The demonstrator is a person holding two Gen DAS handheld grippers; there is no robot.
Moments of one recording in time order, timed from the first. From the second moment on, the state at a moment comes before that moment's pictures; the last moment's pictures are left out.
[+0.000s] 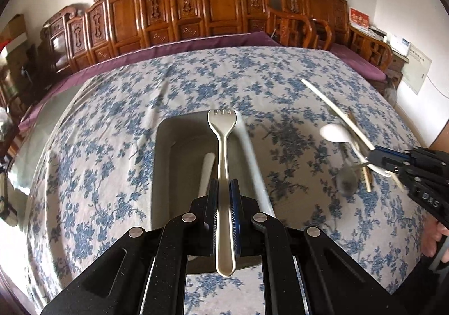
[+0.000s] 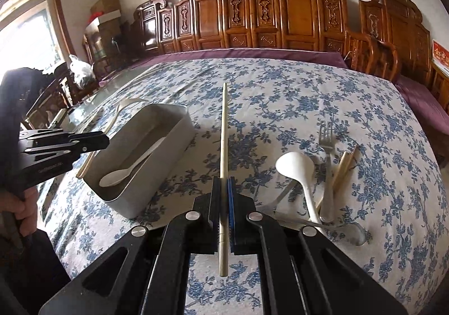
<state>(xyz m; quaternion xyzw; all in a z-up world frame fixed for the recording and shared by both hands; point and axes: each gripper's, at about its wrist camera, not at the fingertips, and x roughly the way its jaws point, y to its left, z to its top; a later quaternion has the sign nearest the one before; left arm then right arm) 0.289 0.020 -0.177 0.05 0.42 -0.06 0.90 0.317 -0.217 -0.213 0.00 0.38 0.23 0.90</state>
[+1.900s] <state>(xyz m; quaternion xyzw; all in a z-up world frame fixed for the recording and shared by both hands) 0.299 0.121 -0.169 -0.02 0.41 0.02 0.91 0.351 -0.060 -0.251 0.09 0.44 0.28 0.85</state>
